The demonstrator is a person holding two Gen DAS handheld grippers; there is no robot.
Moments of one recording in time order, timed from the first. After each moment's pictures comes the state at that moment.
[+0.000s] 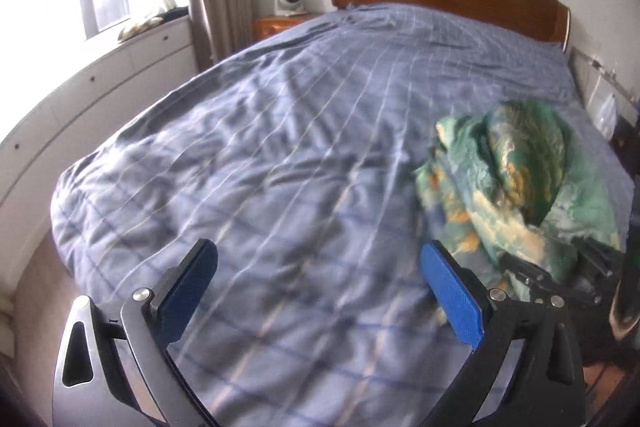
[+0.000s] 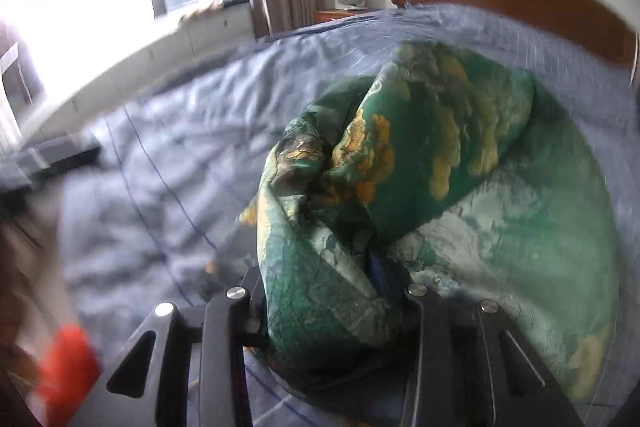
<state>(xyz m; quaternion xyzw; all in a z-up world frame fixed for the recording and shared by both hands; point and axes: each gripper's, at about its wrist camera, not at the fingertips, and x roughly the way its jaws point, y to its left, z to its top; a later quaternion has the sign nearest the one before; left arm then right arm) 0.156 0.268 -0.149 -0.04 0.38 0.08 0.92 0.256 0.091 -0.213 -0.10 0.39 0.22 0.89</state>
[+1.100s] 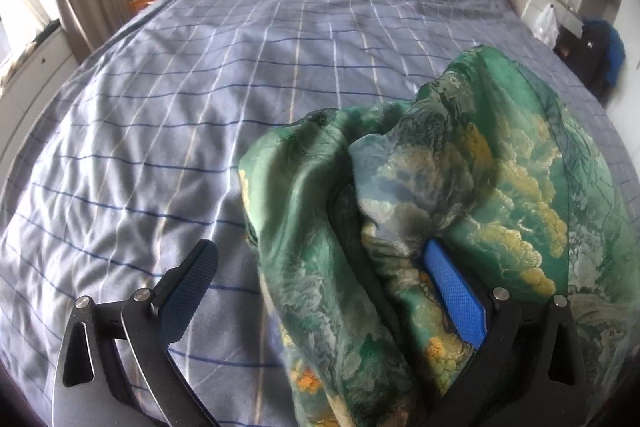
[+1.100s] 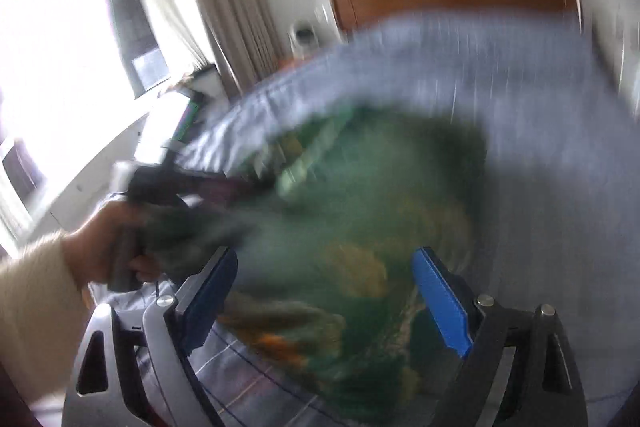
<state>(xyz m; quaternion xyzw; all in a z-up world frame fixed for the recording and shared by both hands) 0.335 0.134 -0.201 0.03 0.48 -0.08 0.87 0.227 -0.063 -0.170 0.08 0.38 0.20 0.90</state>
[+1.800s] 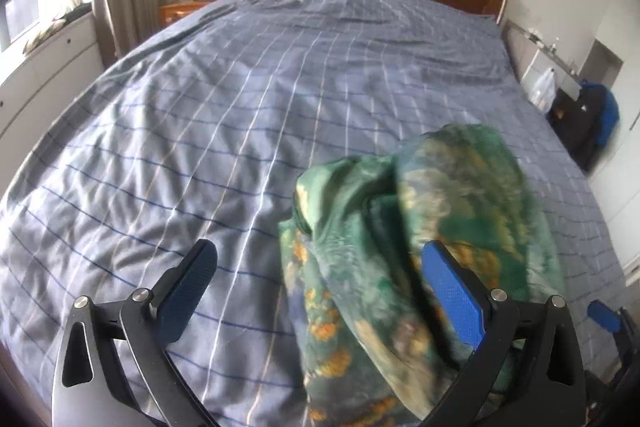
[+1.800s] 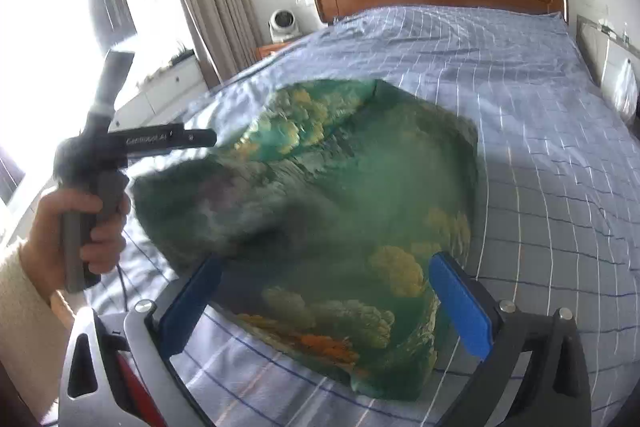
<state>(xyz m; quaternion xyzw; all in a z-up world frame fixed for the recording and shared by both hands) 0.290 0.171 -0.120 -0.05 0.42 -0.07 0.90 0.207 -0.050 -0.127 0.05 0.38 0.16 0.91</state>
